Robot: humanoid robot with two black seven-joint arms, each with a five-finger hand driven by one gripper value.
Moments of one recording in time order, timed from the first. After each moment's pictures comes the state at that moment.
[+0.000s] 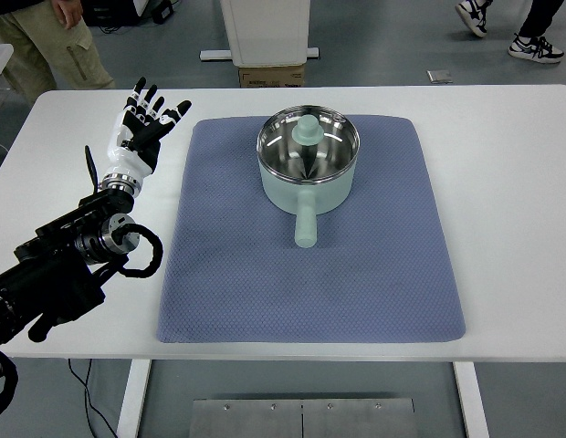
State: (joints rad) left arm -0.88 0.17 -0.37 -0.56 -0.25 -0.03 -0.59; right arm 0.03 0.00 0.56 0.09 -0.45 0.03 0.06
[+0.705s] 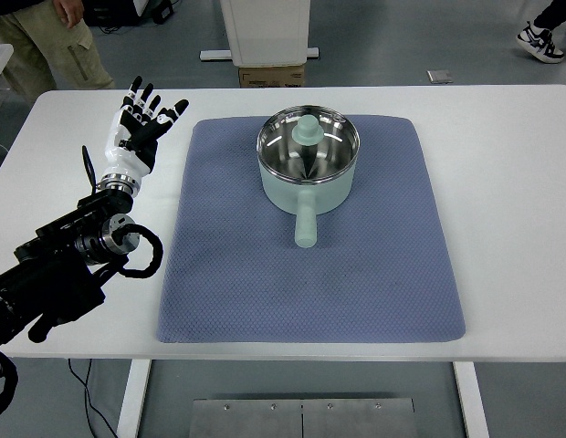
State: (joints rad) left arm -0.88 0.17 -0.37 -0.56 -0.26 -0.02 -0.61; right arm 0.03 0.00 0.56 0.09 -0.45 0.03 0.06
